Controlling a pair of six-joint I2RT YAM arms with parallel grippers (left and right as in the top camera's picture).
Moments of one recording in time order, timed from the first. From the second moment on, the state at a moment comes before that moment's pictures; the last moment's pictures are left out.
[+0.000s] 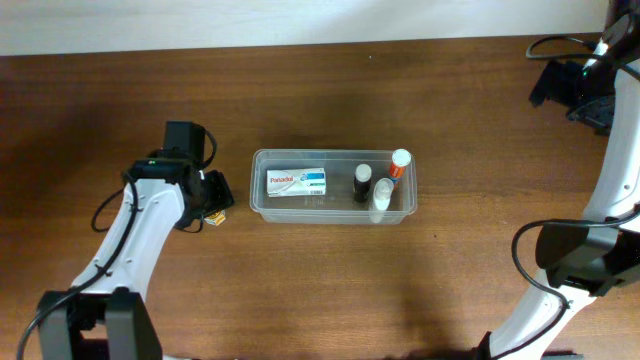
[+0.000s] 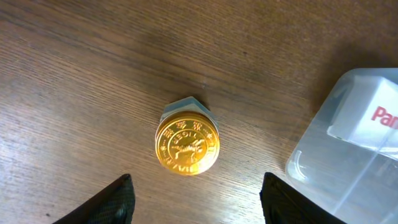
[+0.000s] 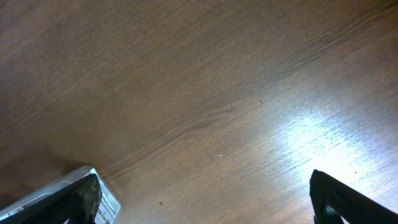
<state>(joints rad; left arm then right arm) -0.07 1.63 1.13 -0.86 -0.03 -0.47 -0.31 2.07 2.44 -1.69 0.05 0.26</state>
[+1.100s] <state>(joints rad) -0.01 1.84 1.13 -0.80 -0.02 -0.46 -0.31 2.07 2.44 -1.69 0.05 0.26</state>
